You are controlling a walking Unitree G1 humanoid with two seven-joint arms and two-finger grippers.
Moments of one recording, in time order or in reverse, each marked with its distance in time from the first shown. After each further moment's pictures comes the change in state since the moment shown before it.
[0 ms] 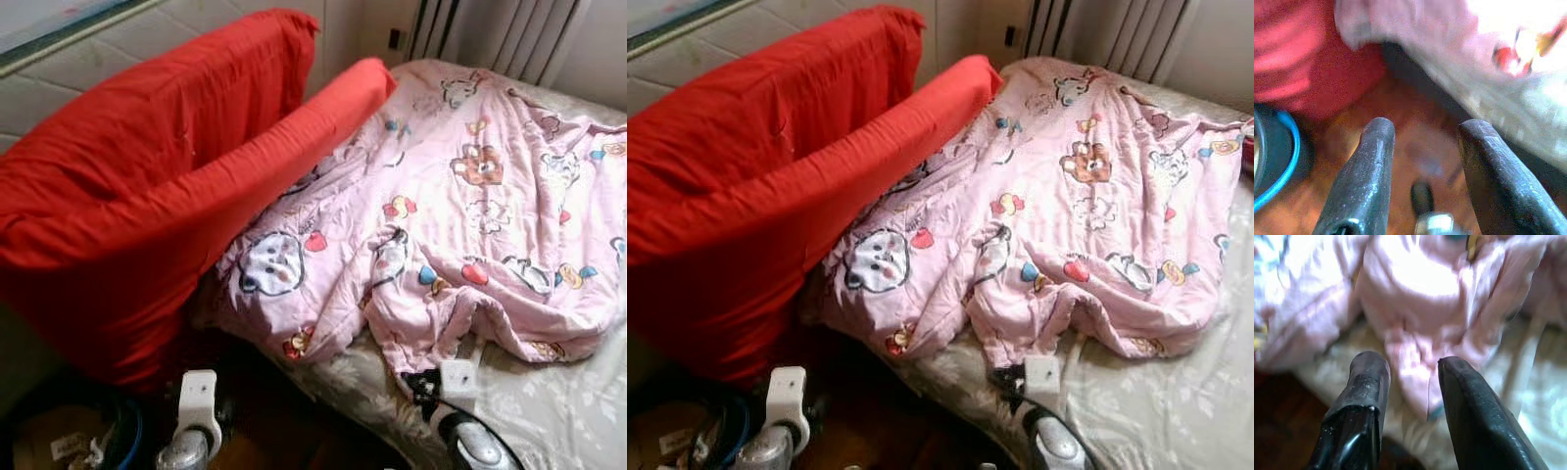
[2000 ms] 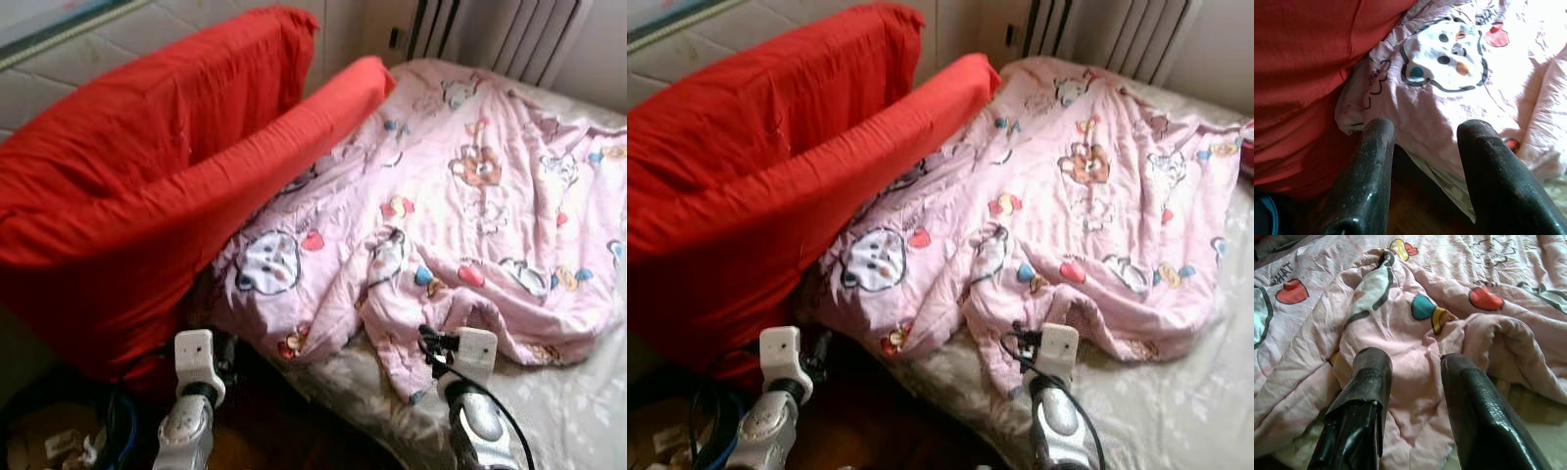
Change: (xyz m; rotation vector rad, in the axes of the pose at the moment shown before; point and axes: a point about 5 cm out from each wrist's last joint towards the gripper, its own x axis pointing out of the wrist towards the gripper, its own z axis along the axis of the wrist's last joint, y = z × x) left arm -0.001 -0.008 0.038 -0.034 -0.280 -0.014; right arm 0.004 -0.002 0.028 0.045 -0.193 -0.115
